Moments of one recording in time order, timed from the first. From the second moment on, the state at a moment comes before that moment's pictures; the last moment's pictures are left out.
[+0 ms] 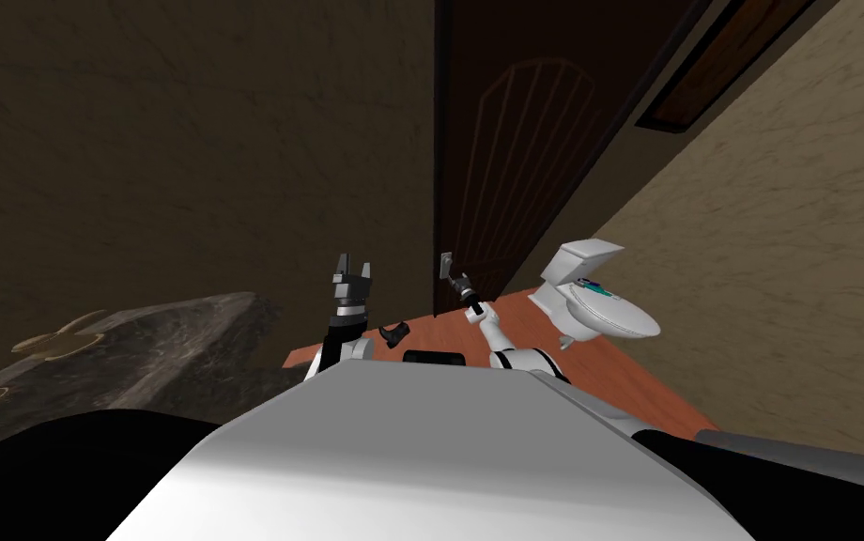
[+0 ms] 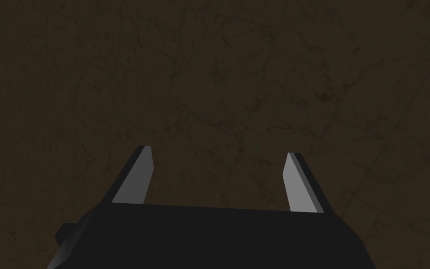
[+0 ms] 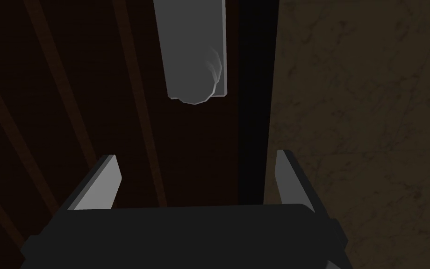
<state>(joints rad) -0.43 -0.07 -0.01 -0.72 0.44 -0.52 1.07</state>
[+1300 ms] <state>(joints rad) -0.42 -0.09 -0.28 -0.73 0.48 -0.49 1.11</state>
